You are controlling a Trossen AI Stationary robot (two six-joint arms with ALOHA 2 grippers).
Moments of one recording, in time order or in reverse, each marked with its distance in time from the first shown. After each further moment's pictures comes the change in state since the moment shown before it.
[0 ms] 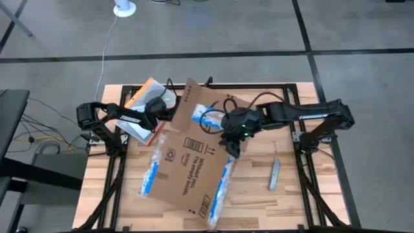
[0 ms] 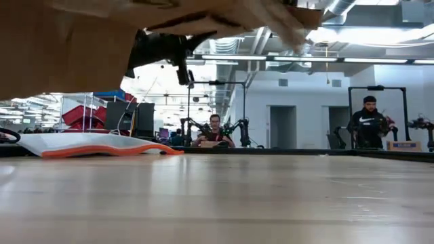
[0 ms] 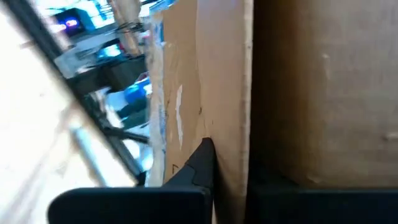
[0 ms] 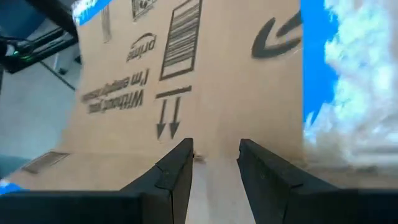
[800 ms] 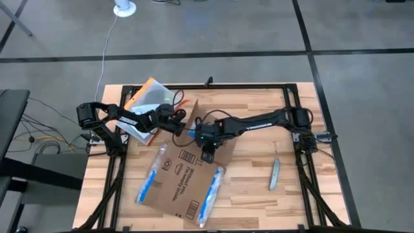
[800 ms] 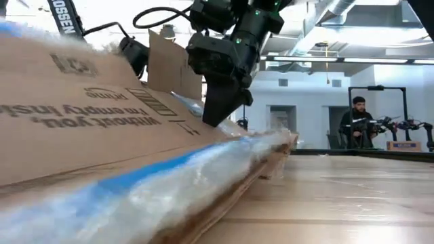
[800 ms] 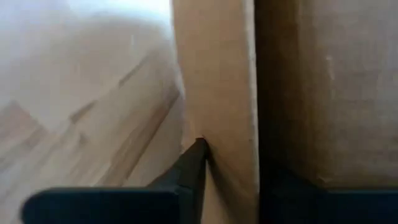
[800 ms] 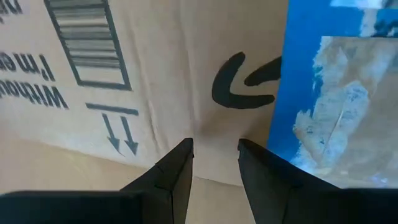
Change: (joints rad) left arm 0.036 0.002 -0.148 -0.514 0.023 0.355; right arm -0.078 0.496 0.000 0.180 -0.088 -0.119
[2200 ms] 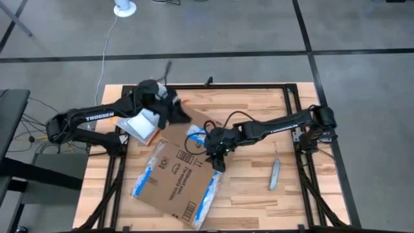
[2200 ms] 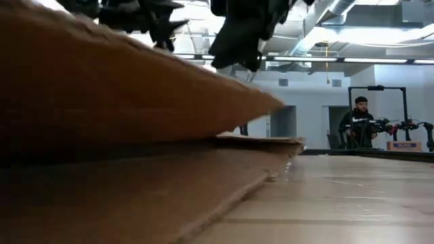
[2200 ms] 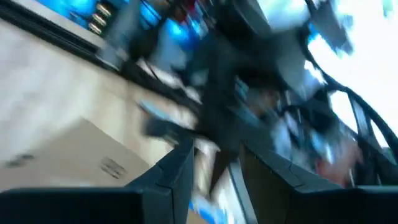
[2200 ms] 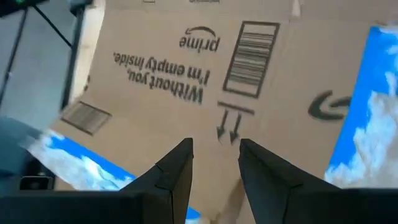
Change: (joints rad) left arm 0.026 -0.433 0.368 -0.627 0.228 0.559; right arm 0.098 -0.283 -0.229 0.240 -0.049 -0.025
